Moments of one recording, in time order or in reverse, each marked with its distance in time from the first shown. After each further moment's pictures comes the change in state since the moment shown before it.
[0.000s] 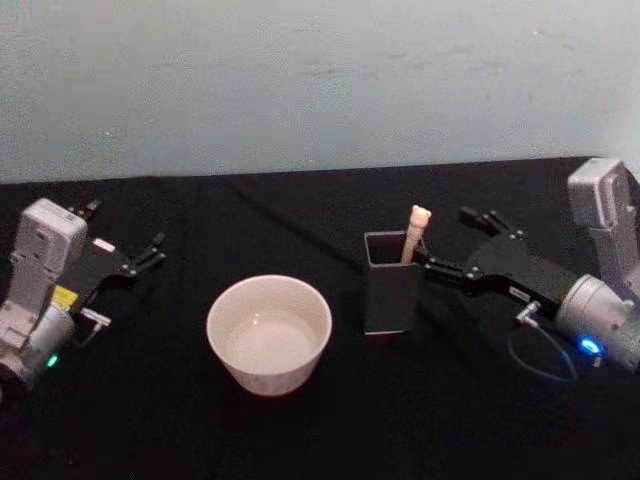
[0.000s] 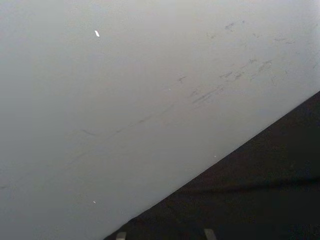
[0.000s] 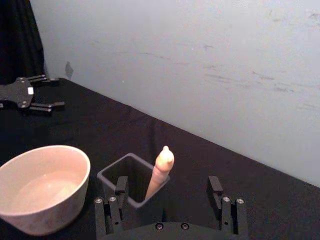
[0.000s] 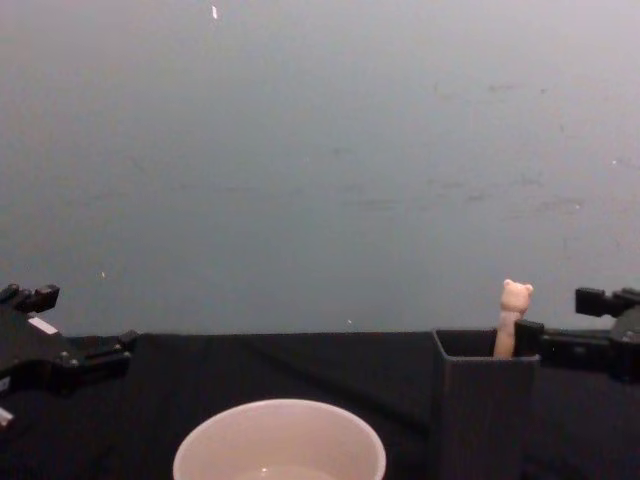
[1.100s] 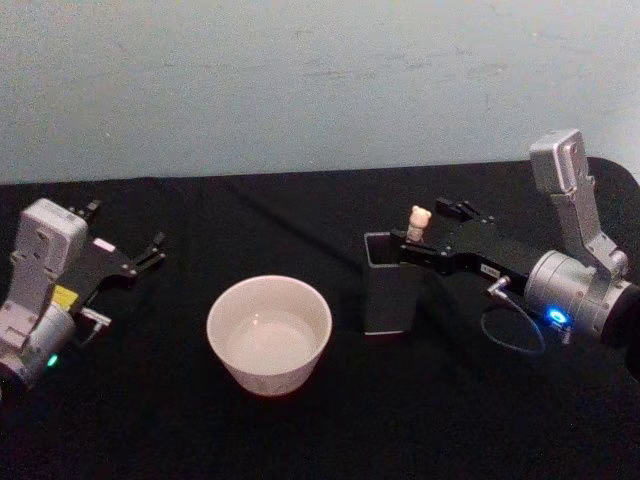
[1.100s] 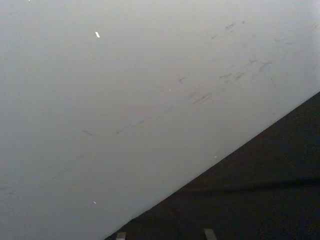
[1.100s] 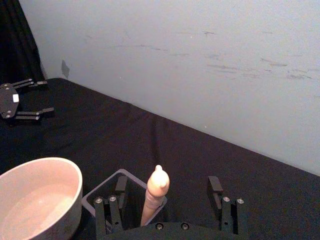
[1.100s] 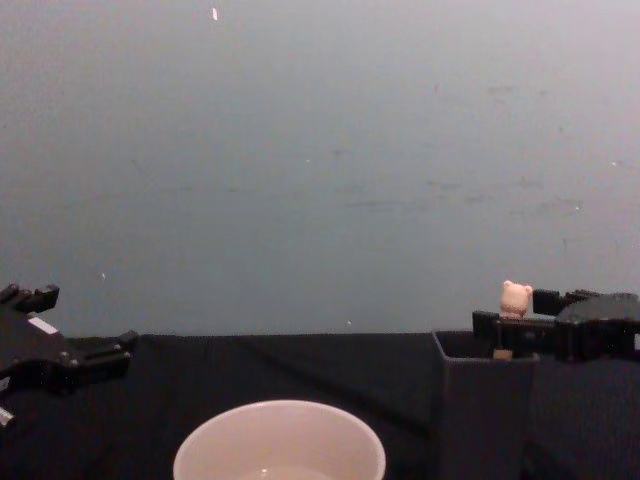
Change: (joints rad) left arm 0.000 0.000 0.000 0.000 0.000 0.000 0.000; right arm 0.121 -0.091 -0.023 0.112 -0.004 0.111 0.027
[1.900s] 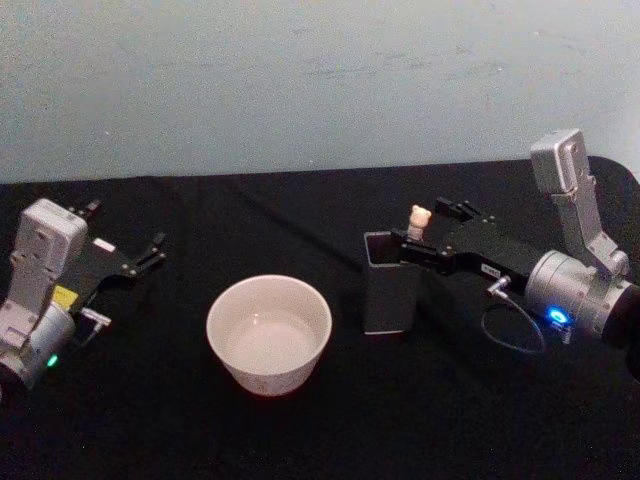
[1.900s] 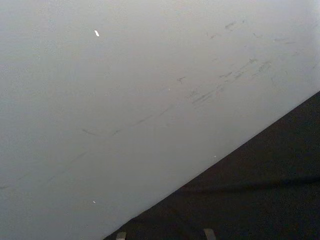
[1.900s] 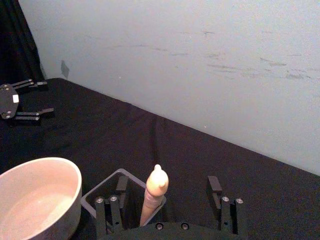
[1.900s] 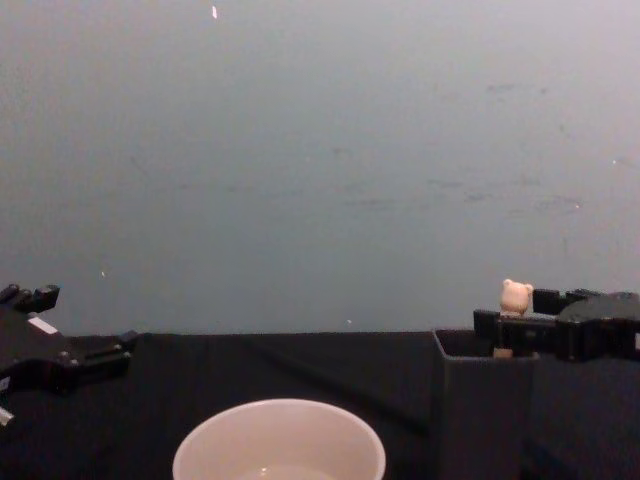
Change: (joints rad) left arm 0.000 0.000 0.000 0.000 0.000 0.000 0.000; right arm -0.002 0.001 0.001 -0.002 0.001 -0.002 -0.001
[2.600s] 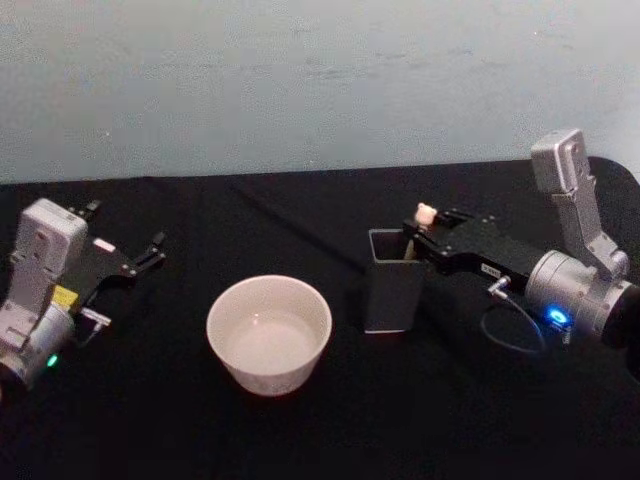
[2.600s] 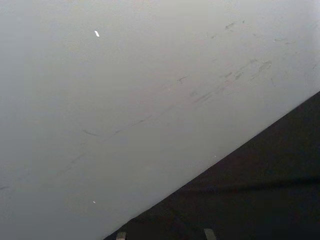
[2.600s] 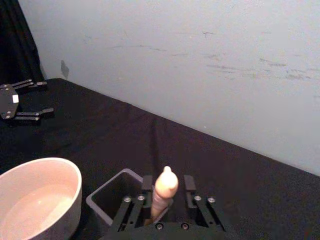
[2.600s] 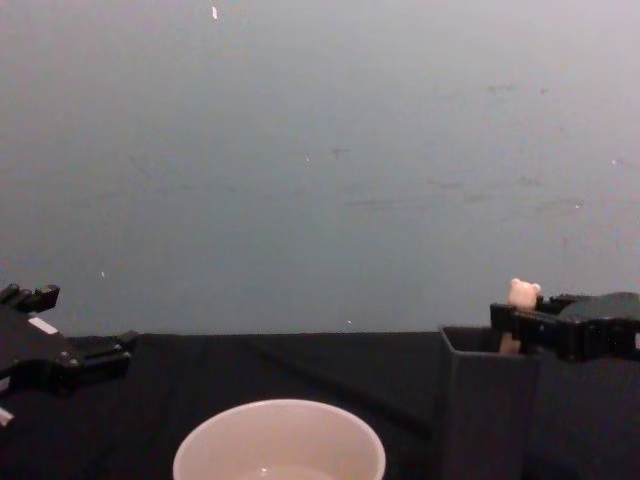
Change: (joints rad) left arm 0.000 0.000 0.000 0.000 0.000 0.000 0.000; right arm 0.000 0.000 0.000 0.000 0.000 -0.001 -0.001
